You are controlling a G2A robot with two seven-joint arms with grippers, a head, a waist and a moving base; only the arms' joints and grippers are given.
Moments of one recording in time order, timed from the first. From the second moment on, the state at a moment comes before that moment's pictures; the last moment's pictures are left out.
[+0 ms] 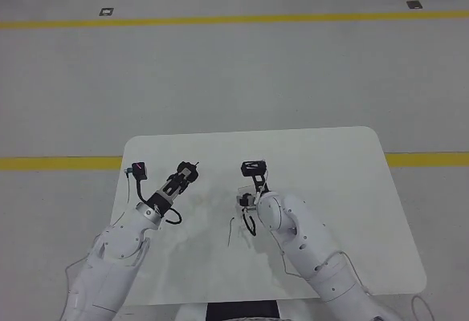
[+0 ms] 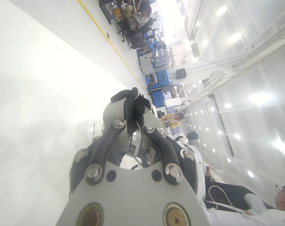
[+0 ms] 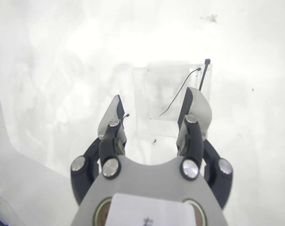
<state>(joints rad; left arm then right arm) 1.59 -1.19 -1.36 -1.60 -0.06 -0.33 -0.34 -1.29 -1.51 1.03 -1.49 -1.21 0.34 1.00</state>
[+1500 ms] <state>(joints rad) 1.59 -1.19 -1.36 -1.60 -0.06 -0.33 -0.34 -1.36 -1.64 1.16 -1.54 -1.48 0.34 1.12</state>
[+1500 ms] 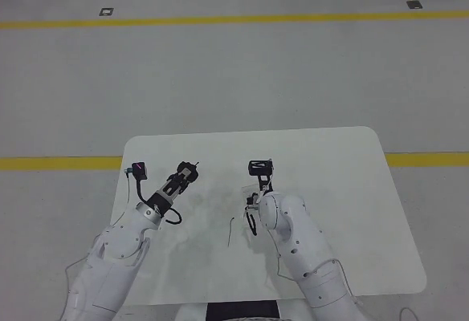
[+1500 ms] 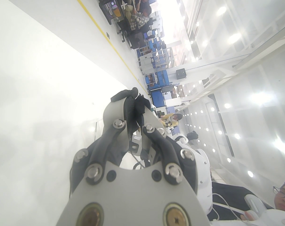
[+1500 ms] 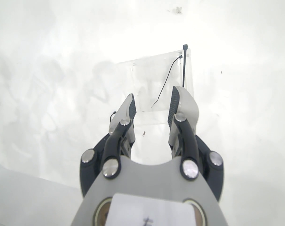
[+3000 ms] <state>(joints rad) 1.59 -1.19 -1.36 -1.60 -0.06 -0.33 -0.34 -1.25 -1.70 1.18 -1.32 -1.56 0.34 1.12</state>
